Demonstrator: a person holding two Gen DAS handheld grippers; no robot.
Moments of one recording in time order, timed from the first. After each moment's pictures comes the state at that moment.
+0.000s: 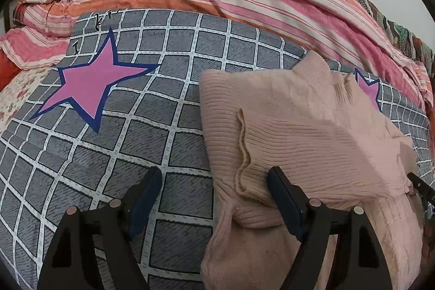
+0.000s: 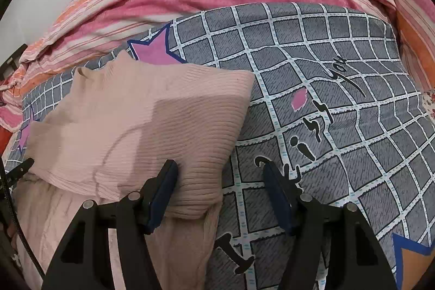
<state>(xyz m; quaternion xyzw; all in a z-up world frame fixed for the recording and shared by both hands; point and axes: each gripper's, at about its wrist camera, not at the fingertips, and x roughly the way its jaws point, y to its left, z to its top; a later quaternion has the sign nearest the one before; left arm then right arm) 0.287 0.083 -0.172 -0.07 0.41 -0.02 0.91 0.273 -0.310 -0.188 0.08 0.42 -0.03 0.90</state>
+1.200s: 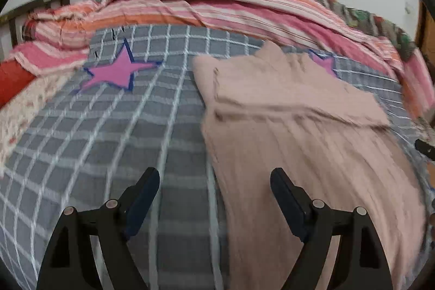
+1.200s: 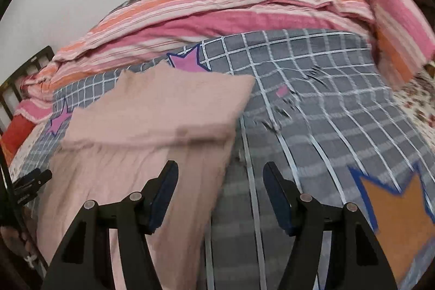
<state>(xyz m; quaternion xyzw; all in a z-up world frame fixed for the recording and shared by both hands) 0.152 0.080 -0.157 -0.04 0.37 -0.06 0.93 0.152 -0.297 -0.136 0.08 0.38 -0.01 0.92</state>
